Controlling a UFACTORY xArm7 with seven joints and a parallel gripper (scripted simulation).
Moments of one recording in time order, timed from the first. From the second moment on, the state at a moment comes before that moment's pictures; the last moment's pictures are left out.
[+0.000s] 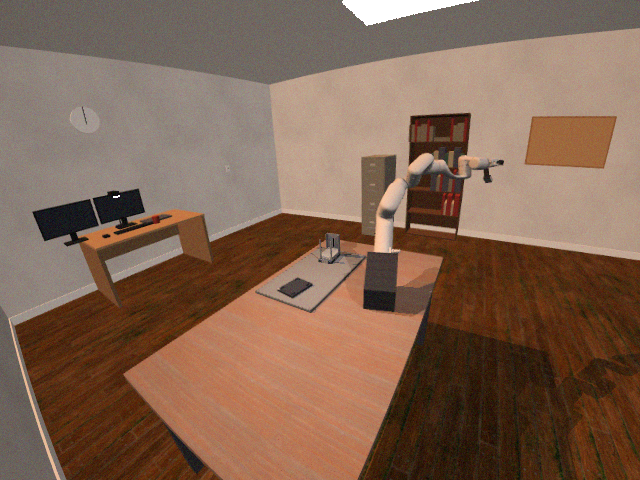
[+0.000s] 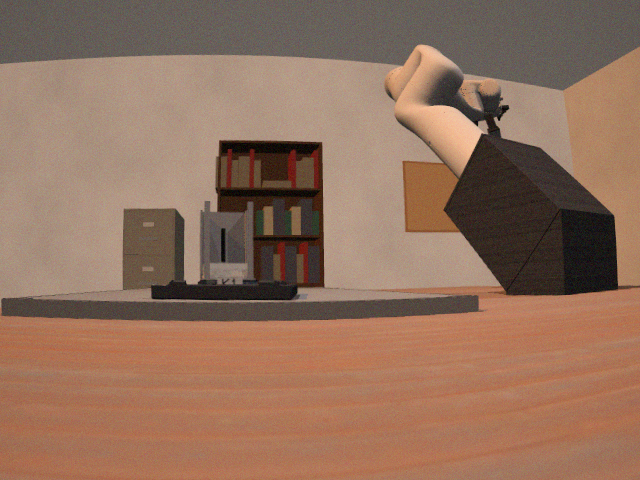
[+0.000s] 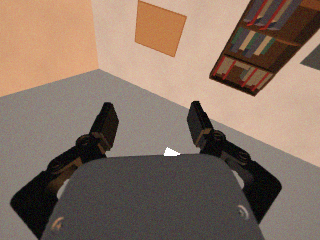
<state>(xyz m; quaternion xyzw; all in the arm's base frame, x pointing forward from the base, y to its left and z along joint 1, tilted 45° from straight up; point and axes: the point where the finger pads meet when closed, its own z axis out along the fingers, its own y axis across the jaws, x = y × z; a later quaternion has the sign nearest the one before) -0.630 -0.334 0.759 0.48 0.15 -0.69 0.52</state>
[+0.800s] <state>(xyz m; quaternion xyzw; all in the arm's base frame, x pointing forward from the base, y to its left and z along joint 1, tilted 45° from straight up) -0.670 -0.272 0.725 0.55 0.17 -0.71 0.41</state>
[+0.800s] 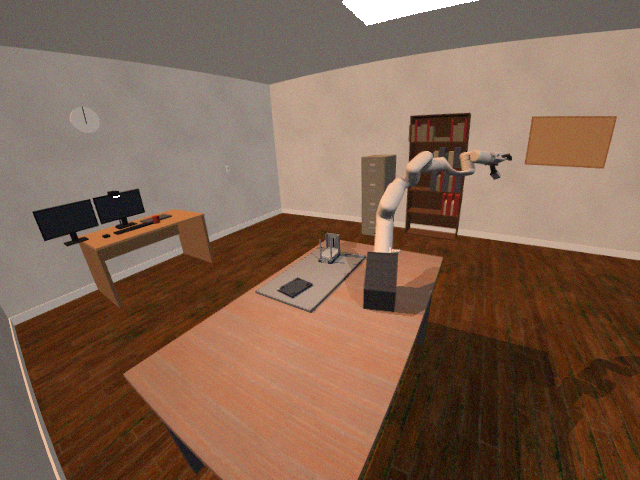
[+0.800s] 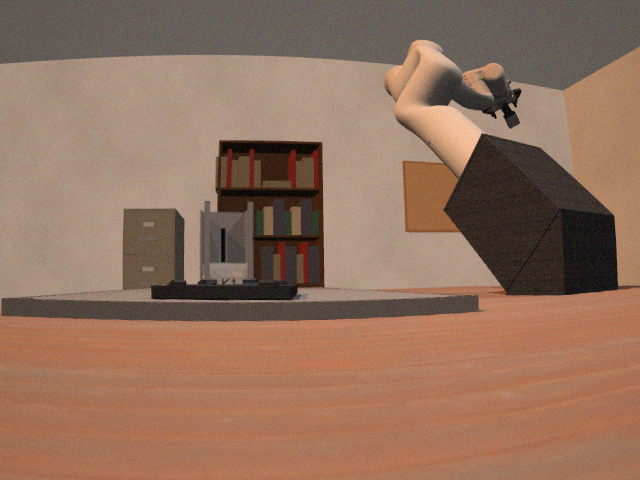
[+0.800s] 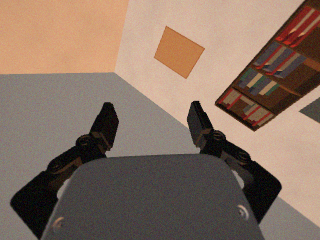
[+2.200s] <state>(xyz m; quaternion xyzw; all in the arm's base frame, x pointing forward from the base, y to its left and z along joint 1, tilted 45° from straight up) -0.733 -0.111 0.641 0.65 0.17 -0.70 0.24</state>
